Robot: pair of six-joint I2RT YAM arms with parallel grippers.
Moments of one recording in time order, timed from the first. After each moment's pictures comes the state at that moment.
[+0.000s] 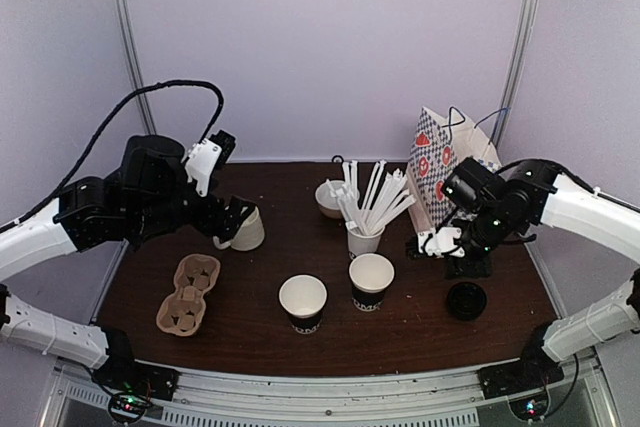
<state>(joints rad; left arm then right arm) -0.97 1.05 1.09 -0.53 -0.39 -0.11 0.77 1.28 1.20 -1.16 0.00 -0.69</state>
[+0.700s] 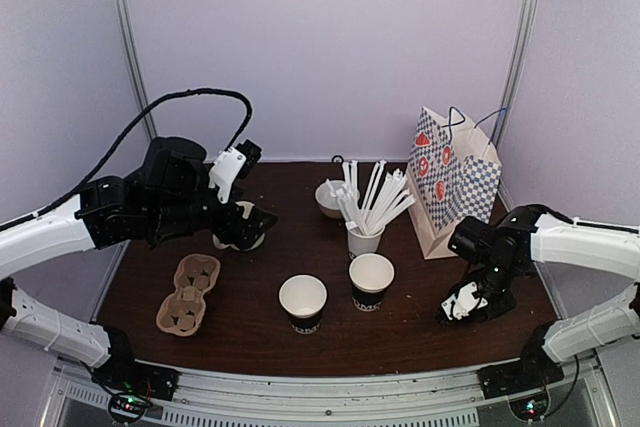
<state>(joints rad) -0.97 1.15 1.09 -0.47 -0.23 -0.08 0.69 1.21 0.78 -1.16 0.11 -1.10</state>
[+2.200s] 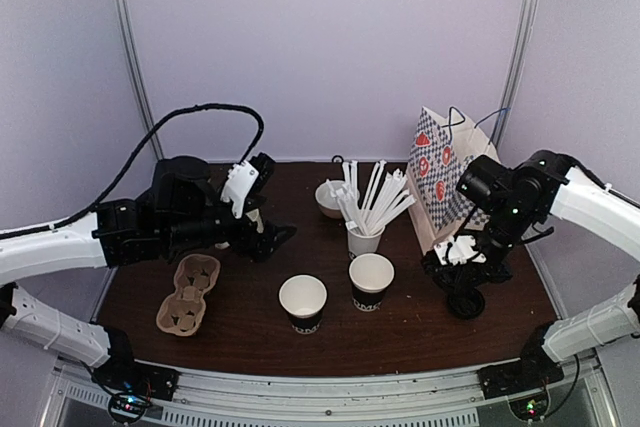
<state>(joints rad) -1.01 1.16 0.97 -0.22 -0.14 -0.05 0.67 1.23 1.17 -1.37 -0.25 -0.99</state>
